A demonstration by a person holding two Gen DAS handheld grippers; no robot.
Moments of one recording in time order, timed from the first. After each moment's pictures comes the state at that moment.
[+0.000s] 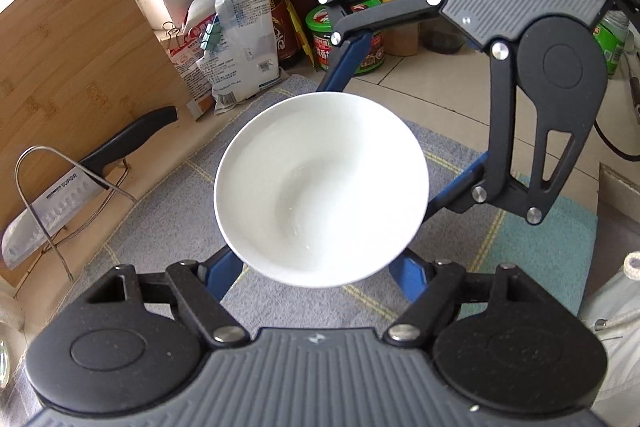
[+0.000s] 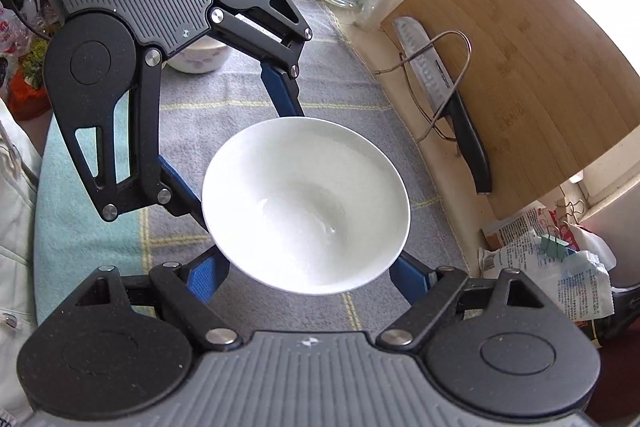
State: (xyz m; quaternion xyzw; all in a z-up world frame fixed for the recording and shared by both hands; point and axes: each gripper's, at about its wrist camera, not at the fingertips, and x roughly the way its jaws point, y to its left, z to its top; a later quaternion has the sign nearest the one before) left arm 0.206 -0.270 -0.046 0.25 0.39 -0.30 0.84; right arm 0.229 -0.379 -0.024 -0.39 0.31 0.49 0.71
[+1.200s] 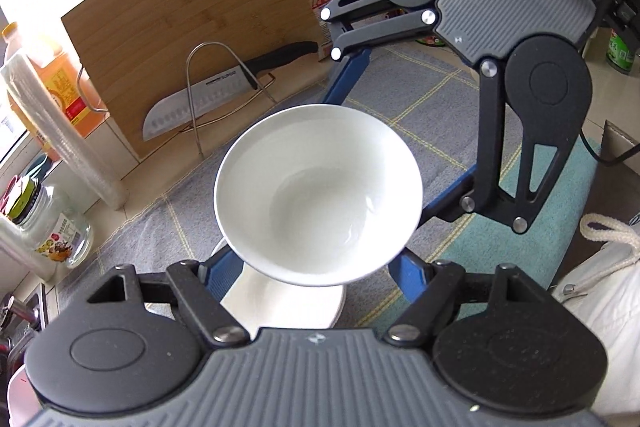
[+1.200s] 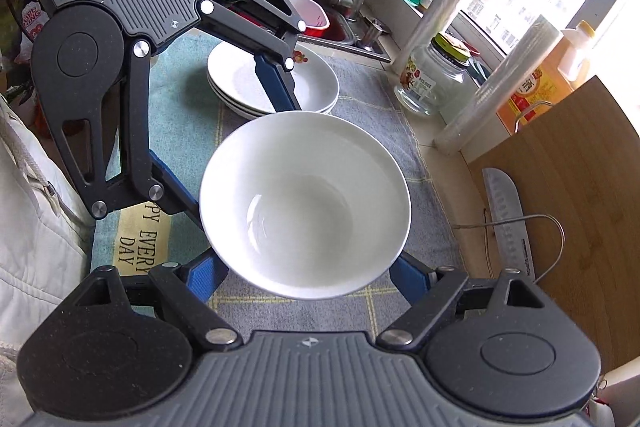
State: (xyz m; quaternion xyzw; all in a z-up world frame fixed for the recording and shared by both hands) left arm 0.123 -0.108 0.001 0.22 0.39 -0.20 0.87; right arm 0.173 -0.198 -0.002 -0.41 0.25 0.55 0.68
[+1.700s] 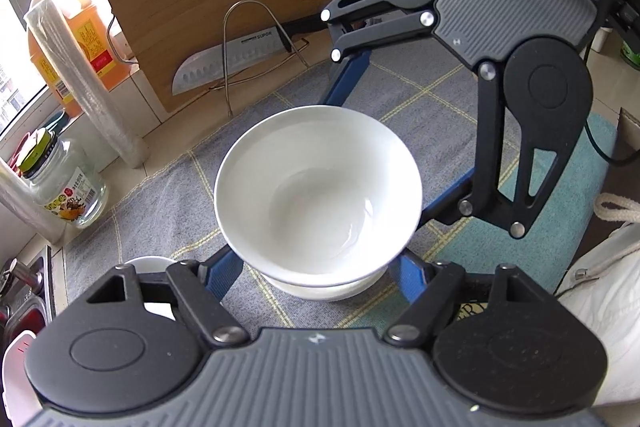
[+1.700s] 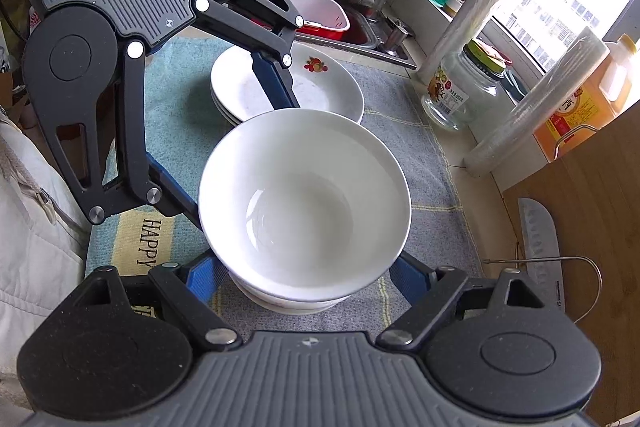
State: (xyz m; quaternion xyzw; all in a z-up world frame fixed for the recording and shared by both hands) left arm 0.125 -0.064 -0.014 0.20 0.41 -0.19 0.87; right arm 0.179 -0.142 -0.023 -0.41 0.26 0.57 0.66
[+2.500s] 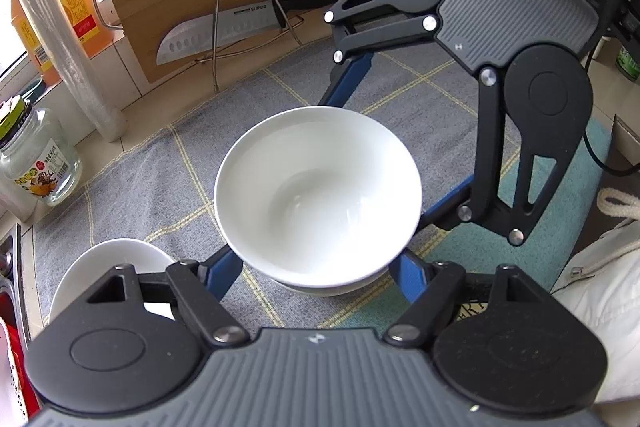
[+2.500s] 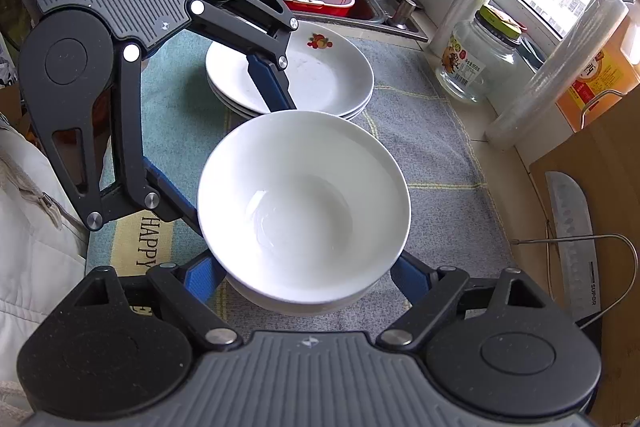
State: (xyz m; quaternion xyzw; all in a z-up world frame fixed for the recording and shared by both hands) left arm 0.139 -0.059 -0.026 0.17 0.44 -0.21 0.85; right arm 0.190 -0.138 -0.036 -0.39 0.31 0.57 0.65
